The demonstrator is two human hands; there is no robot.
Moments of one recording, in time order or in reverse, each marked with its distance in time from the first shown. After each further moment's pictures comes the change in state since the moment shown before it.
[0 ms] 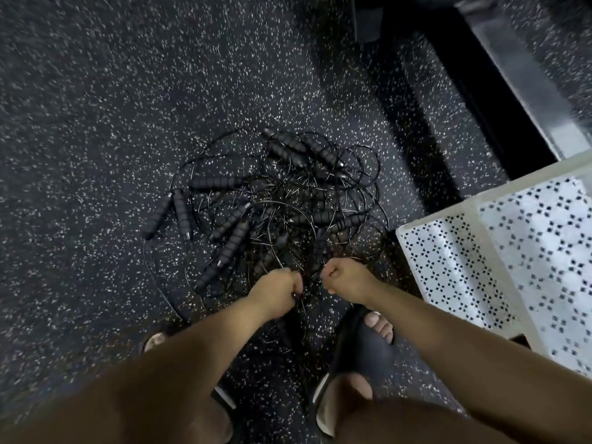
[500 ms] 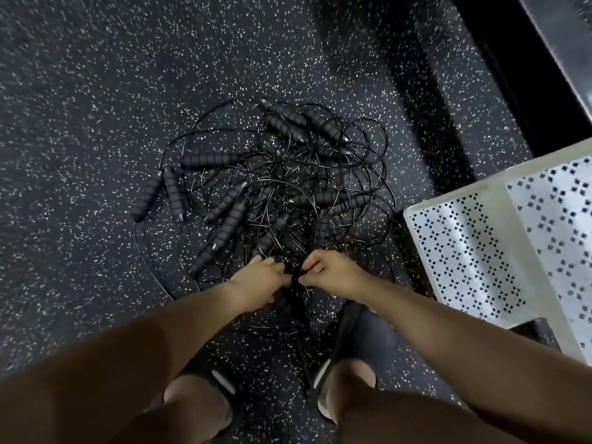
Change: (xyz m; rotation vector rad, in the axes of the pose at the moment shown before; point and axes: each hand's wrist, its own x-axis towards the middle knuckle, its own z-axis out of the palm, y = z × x) left_hand 0.008 -0.052 0.019 0.540 -0.161 0.273; right_hand 0.023 0.006 0.041 0.070 -0.119 -0.041
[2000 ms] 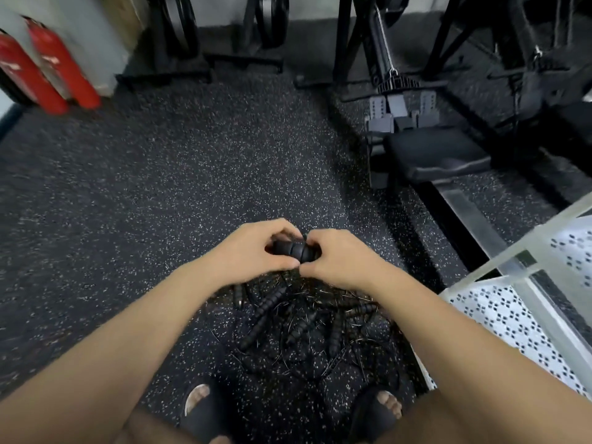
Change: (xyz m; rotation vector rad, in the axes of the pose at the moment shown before) left_hand -0.321 0.011 -0.303 -0.741 0.771 -0.150; right_hand -0.262 -0.319 -0.066 -0.606 0.415 -0.502
